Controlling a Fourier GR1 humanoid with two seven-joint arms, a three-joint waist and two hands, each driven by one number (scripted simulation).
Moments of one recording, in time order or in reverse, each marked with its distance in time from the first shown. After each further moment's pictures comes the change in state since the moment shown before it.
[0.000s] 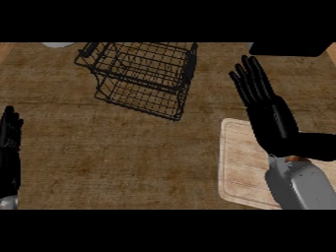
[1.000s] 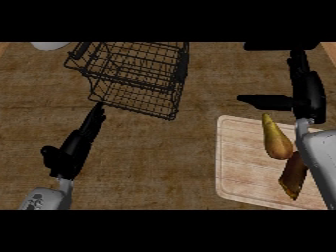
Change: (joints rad) left arm -0.175 -0.124 -0.194 0.218 0.129 -0.362 -0.049; right arm -0.170 -0.177 -0.116 0.347 0.301 -0.307 0.208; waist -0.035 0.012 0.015
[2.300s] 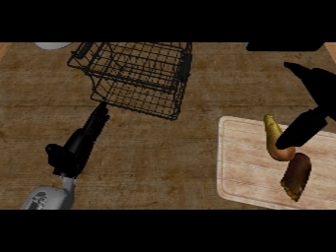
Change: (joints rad) left arm -0.014 -0.021 0.012 0.019 -0.023 -0.034 -0.001; right arm -0.132 -0.409 0.303 -0.394 0.140 0.649 0.977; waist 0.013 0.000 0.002
